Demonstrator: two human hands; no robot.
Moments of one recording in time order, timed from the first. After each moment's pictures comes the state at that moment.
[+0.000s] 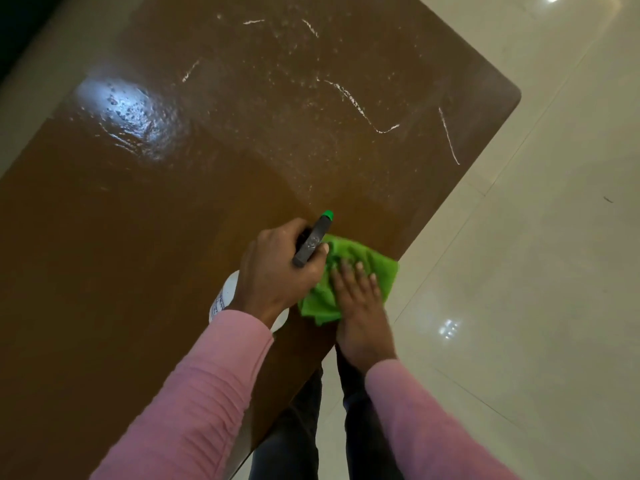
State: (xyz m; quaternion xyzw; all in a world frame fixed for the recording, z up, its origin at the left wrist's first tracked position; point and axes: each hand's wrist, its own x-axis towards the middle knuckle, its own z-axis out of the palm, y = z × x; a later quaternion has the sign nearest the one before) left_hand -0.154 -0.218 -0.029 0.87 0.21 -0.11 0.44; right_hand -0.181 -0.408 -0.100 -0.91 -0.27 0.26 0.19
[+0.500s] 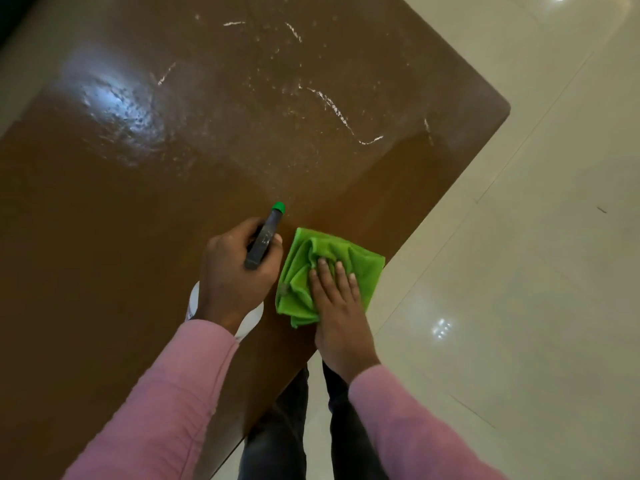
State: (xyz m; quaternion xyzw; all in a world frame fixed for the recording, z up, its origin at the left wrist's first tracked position) left_hand -0.147 -0.216 -0.033 0.85 0.28 0.00 0.45; right_hand -0.159 -0.404 -0.093 -0.91 -0.29 0.25 0.17
